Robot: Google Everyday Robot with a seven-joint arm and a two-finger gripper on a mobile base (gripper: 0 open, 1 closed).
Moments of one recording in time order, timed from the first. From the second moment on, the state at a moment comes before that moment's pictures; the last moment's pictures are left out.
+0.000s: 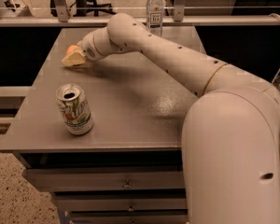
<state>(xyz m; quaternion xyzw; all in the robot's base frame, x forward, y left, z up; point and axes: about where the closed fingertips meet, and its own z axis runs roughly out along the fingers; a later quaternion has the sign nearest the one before) 0.773 0.206 0.850 -0.49 0.70 0.24 0.47</state>
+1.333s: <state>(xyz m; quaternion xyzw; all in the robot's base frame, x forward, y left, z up) 0.707 0.152 0.959 -0.47 0.60 0.33 0.56</state>
